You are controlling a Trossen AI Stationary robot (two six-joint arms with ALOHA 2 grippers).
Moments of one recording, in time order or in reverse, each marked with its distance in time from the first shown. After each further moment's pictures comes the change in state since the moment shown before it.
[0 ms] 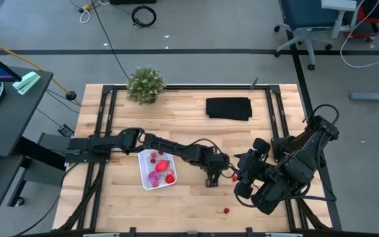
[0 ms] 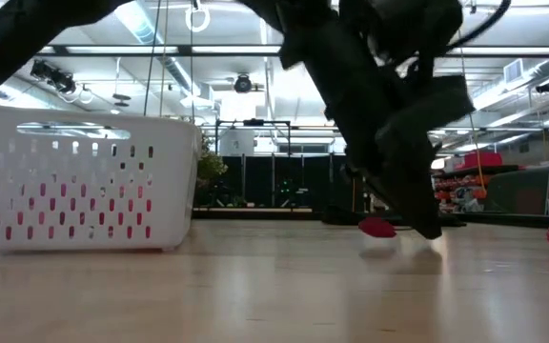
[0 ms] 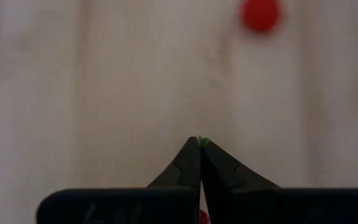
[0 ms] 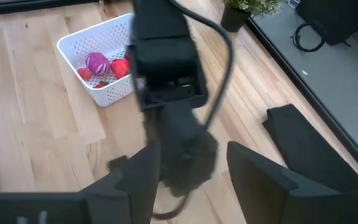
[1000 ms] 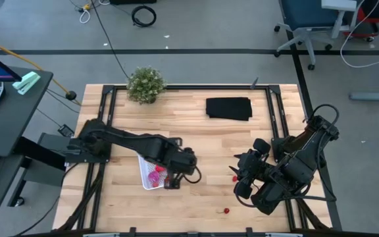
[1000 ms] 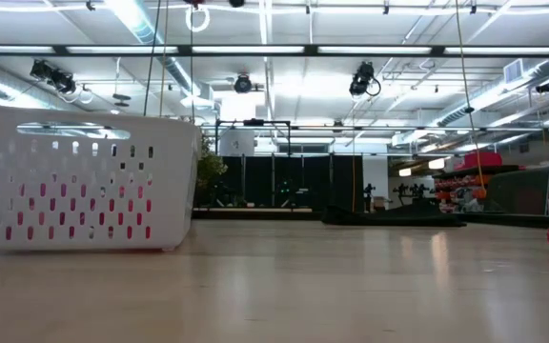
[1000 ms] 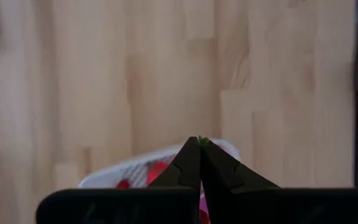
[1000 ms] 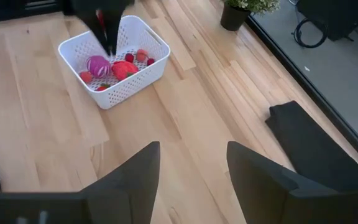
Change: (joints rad) left arm -0.160 -0.506 0.002 -0.727 -0.093 -0.112; right arm 0.000 0.000 -0.001 0.005 0.000 0.029
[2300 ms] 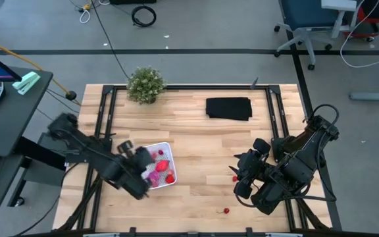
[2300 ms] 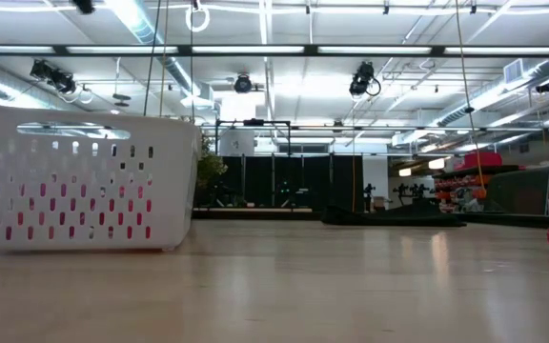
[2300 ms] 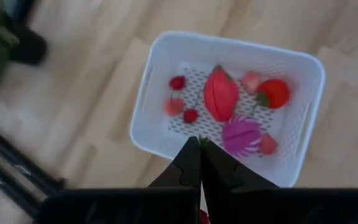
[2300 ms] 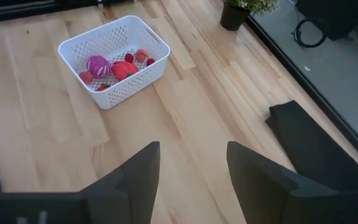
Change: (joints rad) left arm -0.308 -0.321 -0.428 -0.197 -0.359 -0.847; right arm 0.000 0.000 0.000 0.000 0.000 -0.001
